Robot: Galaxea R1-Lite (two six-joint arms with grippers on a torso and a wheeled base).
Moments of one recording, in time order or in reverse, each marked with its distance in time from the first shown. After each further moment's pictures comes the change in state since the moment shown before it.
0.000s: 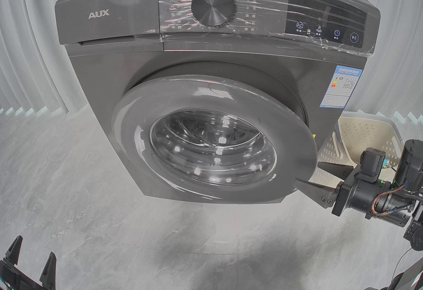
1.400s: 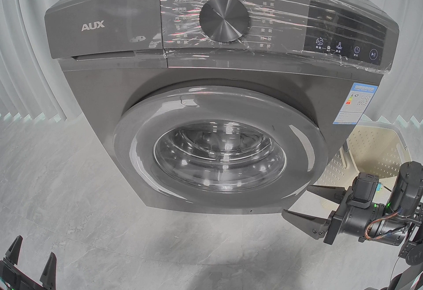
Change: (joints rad) left arm 0.000 0.000 0.000 0.001 0.001 0.007; right arm 0.122 0.030 0.116 -0.110 -0.018 0.006
